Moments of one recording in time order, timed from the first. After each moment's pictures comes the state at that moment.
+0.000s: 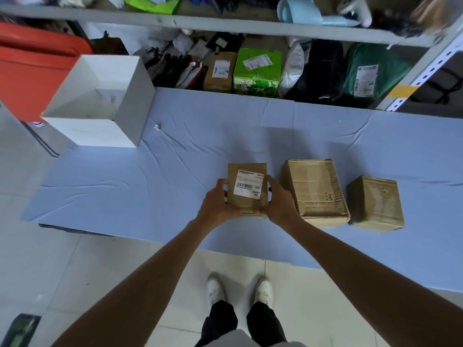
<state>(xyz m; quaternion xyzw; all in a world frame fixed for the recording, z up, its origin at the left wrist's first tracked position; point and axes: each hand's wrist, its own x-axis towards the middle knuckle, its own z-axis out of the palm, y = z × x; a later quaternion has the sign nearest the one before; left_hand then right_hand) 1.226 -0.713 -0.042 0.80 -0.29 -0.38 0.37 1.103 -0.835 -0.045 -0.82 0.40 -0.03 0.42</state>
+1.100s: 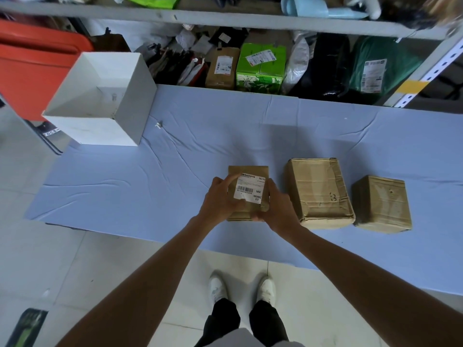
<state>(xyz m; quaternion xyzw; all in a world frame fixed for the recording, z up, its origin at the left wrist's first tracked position) 1.234 -0.724 -0.050 0.83 -0.34 -0.31 0.32 1.099 -0.825 -0.051 -0.79 0.37 -0.05 0.48</state>
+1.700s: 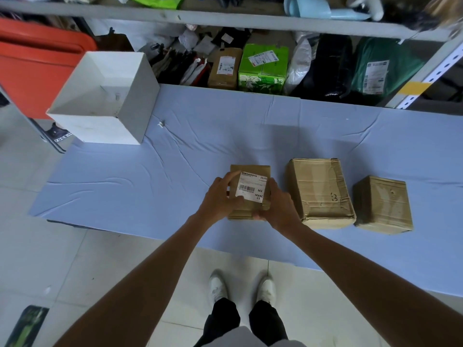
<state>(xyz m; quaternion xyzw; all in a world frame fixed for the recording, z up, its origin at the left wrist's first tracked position) 1.234 -0.718 -0.039 0.82 -0.33 -0.35 0.32 1.098 -0.829 -0.051 -0.79 0.38 -0.03 0.48</state>
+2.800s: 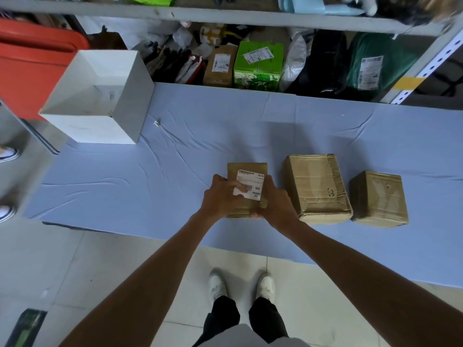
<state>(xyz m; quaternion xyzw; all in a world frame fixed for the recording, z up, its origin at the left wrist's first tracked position) 1.229 -0.725 -0.046 0.84 -0.33 -0.32 0.29 1.100 -0.827 -0.059 -0.83 0.36 -0.03 0.43</state>
